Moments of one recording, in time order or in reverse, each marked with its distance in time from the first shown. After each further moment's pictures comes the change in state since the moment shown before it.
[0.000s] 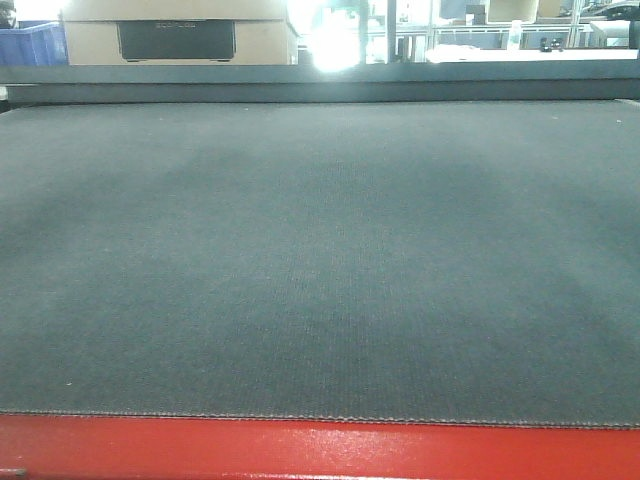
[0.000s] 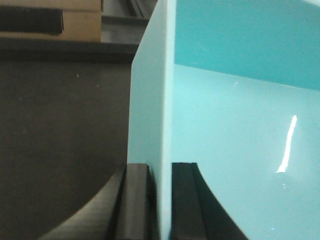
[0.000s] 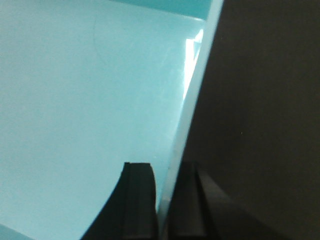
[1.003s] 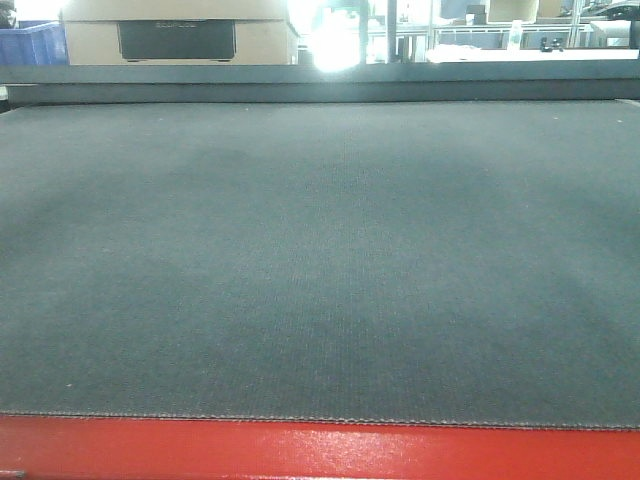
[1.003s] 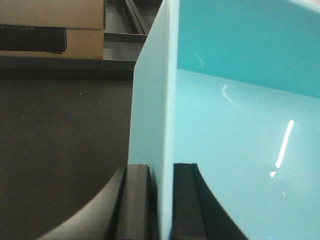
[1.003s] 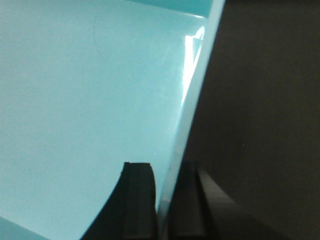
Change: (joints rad) left arm 0.000 0.000 0.000 0.015 -0.114 0.000; right arm 0.000 0.000 0.000 0.002 -0.047 0.000
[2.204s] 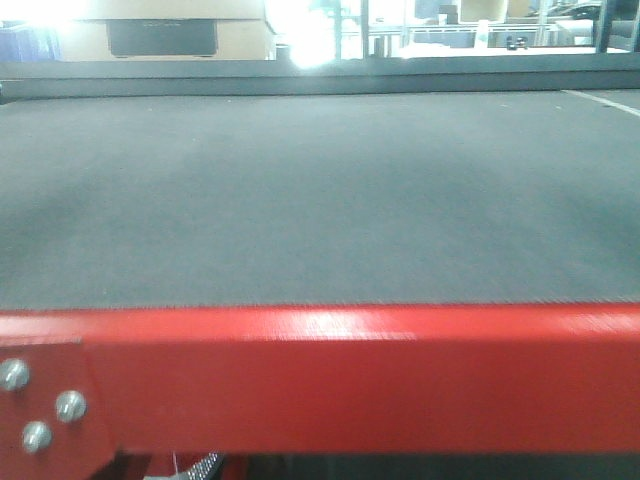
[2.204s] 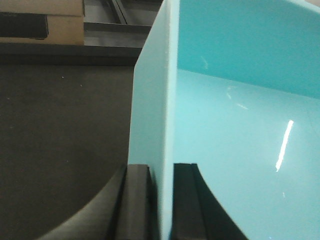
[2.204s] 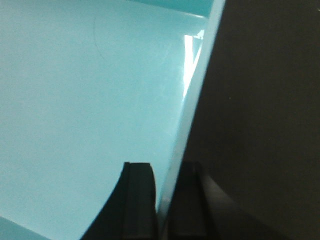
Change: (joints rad) left arm 0.000 0.000 0.000 0.000 0.000 0.000; right arm 0.000 0.000 0.000 0.000 0.004 0.000
